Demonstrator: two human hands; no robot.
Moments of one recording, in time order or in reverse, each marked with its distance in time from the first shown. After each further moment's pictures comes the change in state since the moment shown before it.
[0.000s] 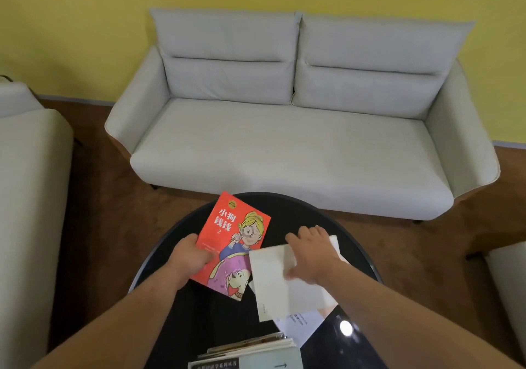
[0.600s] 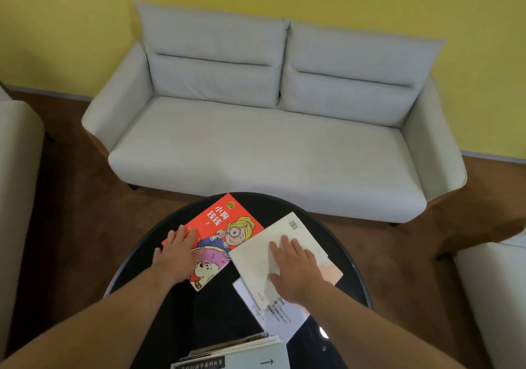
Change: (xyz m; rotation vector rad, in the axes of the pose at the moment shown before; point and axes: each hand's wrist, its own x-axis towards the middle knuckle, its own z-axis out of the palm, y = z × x) left_hand 0.028 -0.006 0.014 0.793 -0.016 0.227; right_hand -0.012 -0.010 0.040 0.184 -0.082 0.120
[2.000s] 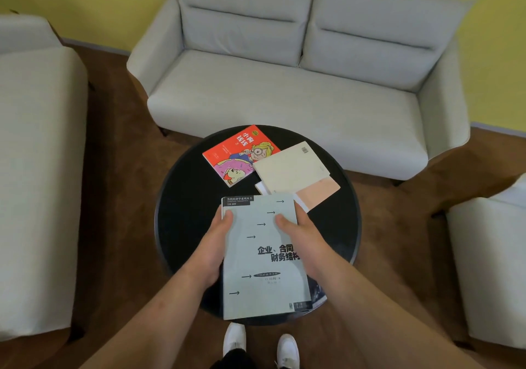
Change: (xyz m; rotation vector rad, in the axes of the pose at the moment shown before) left_hand -0.294 0.014 0.066 -1.640 -0.165 0.015; right_hand -0.219 -0.074 0.032 1.560 -0.028 0.084
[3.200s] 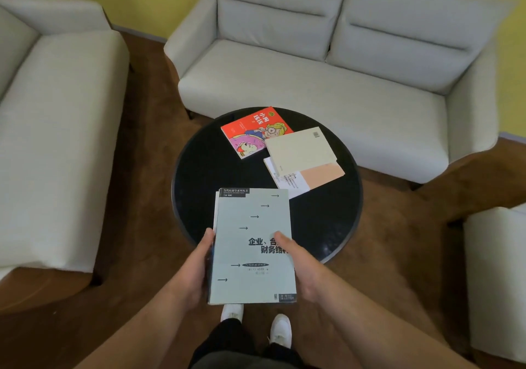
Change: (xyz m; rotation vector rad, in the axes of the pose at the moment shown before) left_hand -0.096 -0.101 -0.022 -0.129 0.123 -0.296; right_hand -0.066 0.096 -0.030 -0.024 -0.295 0.321
